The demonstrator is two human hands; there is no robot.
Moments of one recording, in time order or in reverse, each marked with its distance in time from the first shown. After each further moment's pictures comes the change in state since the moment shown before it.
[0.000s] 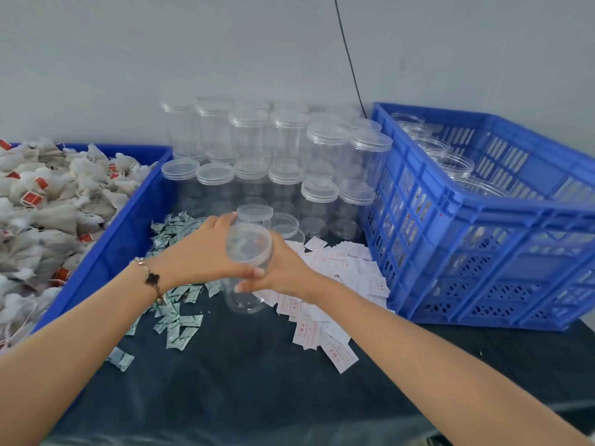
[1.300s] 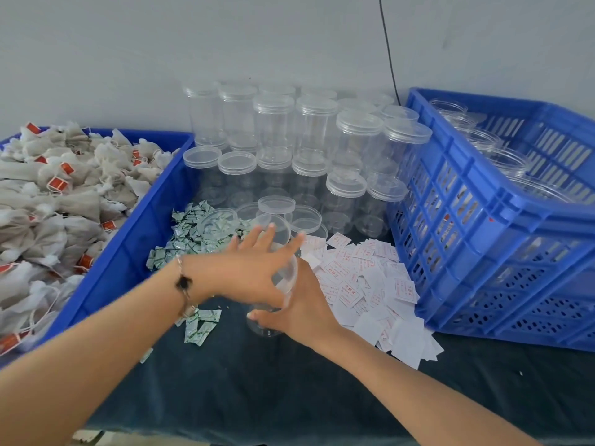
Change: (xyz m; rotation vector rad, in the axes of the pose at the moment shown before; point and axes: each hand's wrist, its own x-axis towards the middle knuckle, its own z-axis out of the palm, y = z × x) left_hand -0.015 0.043 0.003 0.311 -0.407 0.019; right_hand -0.028 0.034 0.035 -0.211 0.189 -0.065
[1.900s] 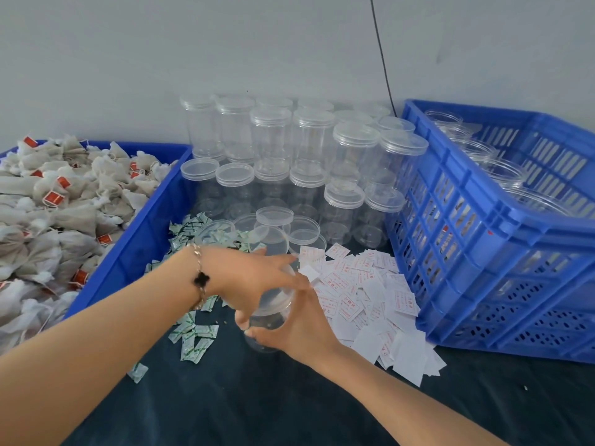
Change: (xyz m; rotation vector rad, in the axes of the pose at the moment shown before) left_hand 0.000 0.000 -0.036 0.234 -0.258 0.178; right_hand 0.001 0.009 0.005 0.013 -0.003 0.034
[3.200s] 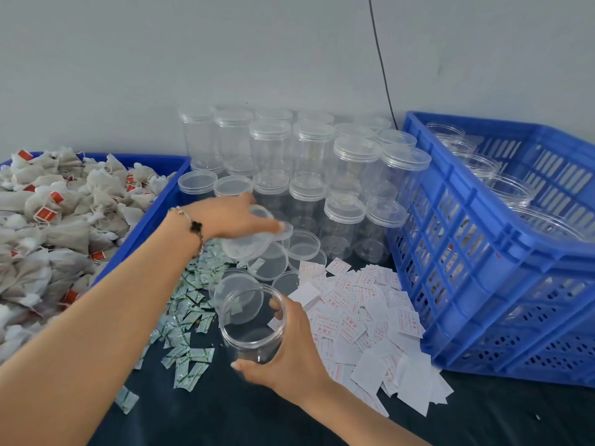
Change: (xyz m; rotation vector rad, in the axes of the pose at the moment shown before) left_hand 0.031 -0.067 -0.050 -0.408 0.457 -0.398; right_hand -0.010 0.004 0.015 0.038 0.021 -0.031
